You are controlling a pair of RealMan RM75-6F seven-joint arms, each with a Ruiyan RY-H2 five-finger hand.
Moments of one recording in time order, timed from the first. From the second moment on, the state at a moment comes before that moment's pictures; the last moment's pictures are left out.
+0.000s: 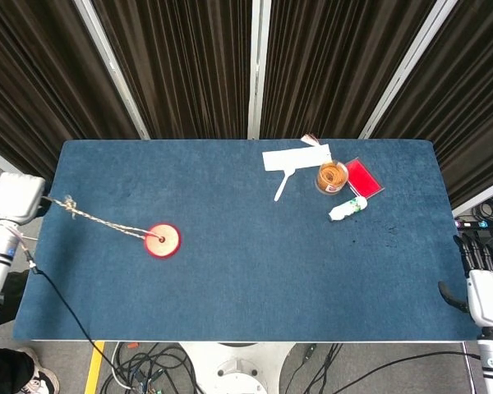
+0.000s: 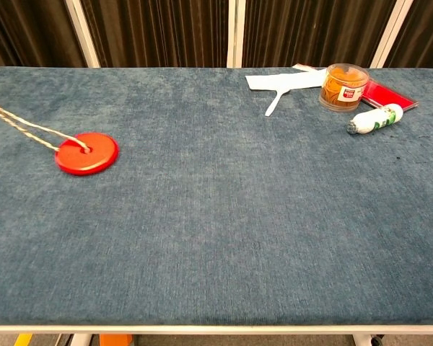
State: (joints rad) left arm -0.56 -1.17 -0.11 -1.17 1.21 1.05 0.16; right arm 0.06 -1.17 0.10 -1.50 -1.42 1.44 0.05
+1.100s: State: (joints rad) left arm -0.63 -1.18 -0.07 -1.44 1.46 0.97 0.01; right arm 0.07 -1.18 0.09 -1.49 -1.41 1.43 0.06
